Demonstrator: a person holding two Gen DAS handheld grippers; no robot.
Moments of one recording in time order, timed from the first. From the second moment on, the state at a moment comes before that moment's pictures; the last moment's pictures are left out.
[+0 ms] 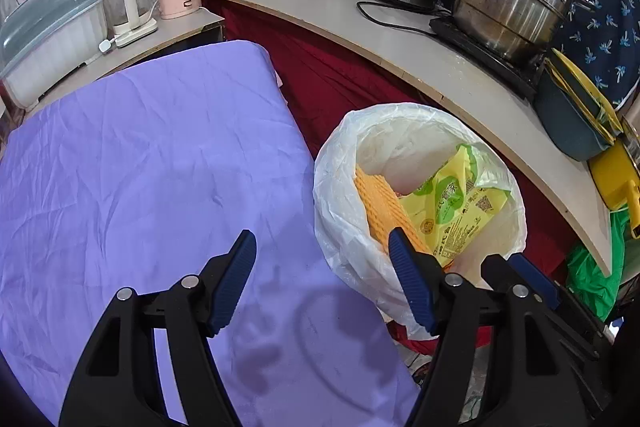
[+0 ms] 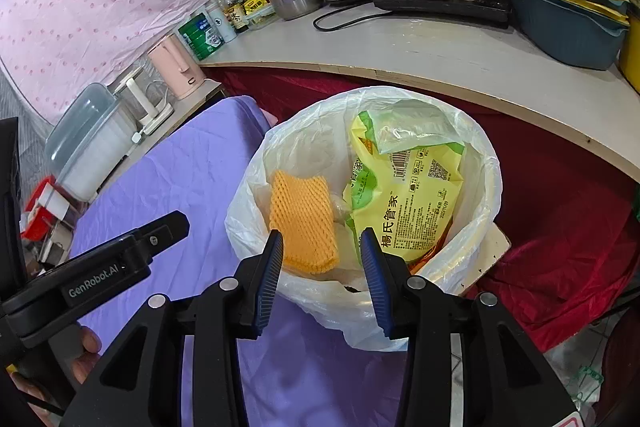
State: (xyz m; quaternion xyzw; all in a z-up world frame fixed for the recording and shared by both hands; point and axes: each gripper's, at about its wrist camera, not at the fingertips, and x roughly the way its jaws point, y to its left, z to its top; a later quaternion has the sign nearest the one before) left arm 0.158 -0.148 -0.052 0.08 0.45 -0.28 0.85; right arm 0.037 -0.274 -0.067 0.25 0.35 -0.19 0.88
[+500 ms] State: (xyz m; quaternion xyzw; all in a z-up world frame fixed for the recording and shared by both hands) left arm 0.132 -0.144 -0.048 0.11 0.43 -0.25 0.86; right arm 0.014 -0.270 -0.051 0.22 0.37 -0.22 0.88
